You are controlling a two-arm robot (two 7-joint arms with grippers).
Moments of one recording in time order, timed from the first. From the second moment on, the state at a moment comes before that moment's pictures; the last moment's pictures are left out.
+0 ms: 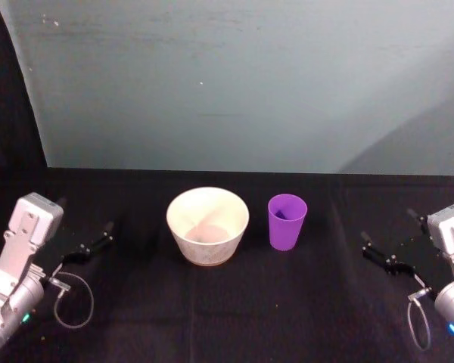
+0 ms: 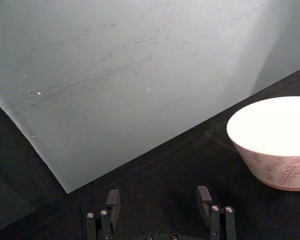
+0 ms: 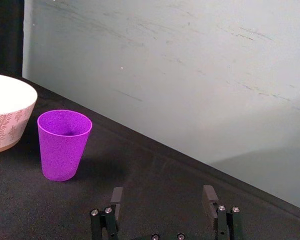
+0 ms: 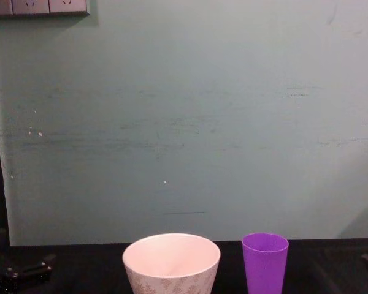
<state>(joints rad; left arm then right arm) -0.20 0.60 0.45 -1.41 -0.25 -0.12 0.03 0.20 0.60 -0.45 -1.41 0.25 -0.12 -0.03</state>
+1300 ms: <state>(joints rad) -0.20 0.60 0.45 -1.41 -0.25 -0.12 0.03 0.20 0.60 -0.45 -1.41 0.25 -0.12 -0.03</state>
